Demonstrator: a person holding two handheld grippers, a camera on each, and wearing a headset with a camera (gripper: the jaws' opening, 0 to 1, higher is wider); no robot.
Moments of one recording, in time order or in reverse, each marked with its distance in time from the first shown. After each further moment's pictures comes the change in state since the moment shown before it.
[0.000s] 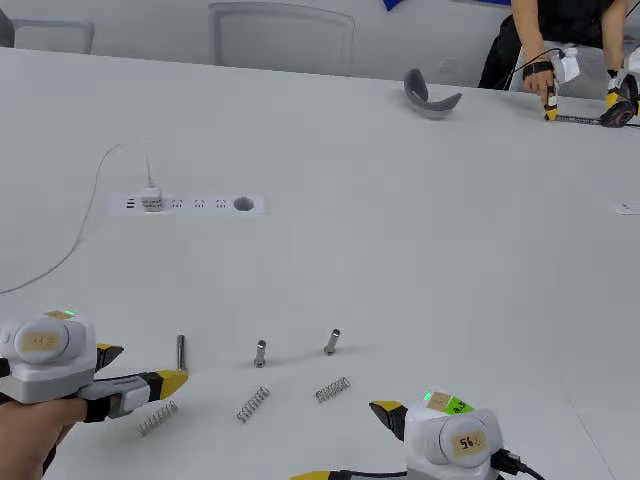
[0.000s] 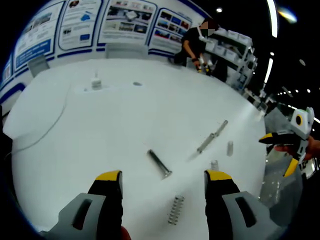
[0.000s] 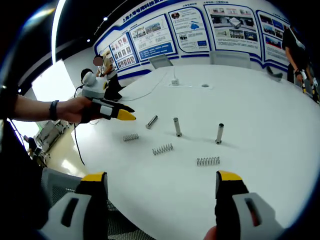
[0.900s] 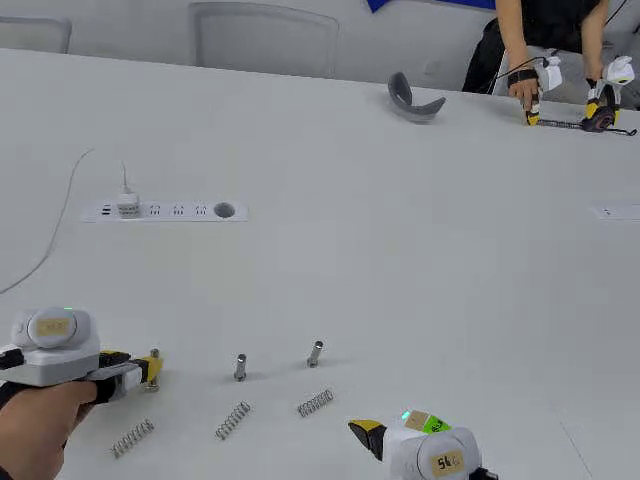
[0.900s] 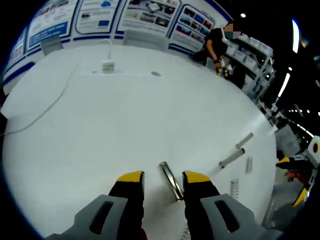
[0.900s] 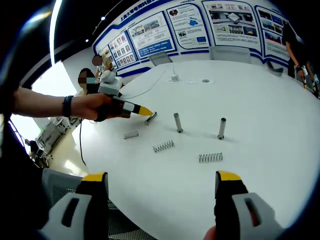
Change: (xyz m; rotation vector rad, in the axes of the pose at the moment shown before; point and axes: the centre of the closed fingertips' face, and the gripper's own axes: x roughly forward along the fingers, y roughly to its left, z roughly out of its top) left arm 0.053 0.028 -0.001 -0.155 0.032 0.082; right arm 0.008 0.000 -0.007 0.026 0.026 0.017
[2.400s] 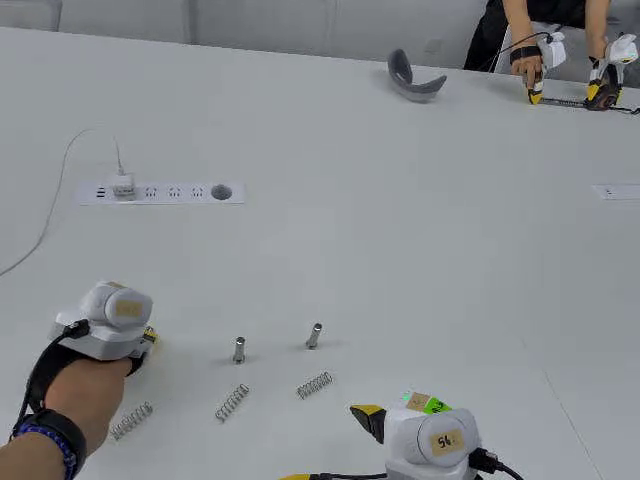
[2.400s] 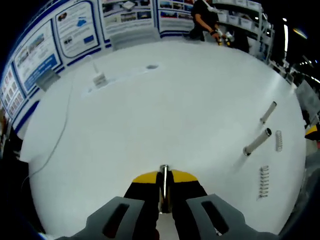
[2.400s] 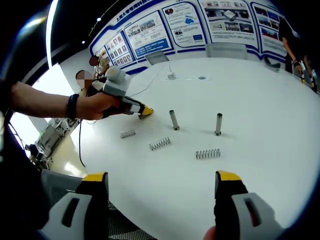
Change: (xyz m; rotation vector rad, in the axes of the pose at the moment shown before) left arm 0.007 0.002 0.004 0.274 0.093 0.223; right arm -0.001 -0.007 -0.005 0.031 0.004 -0.014
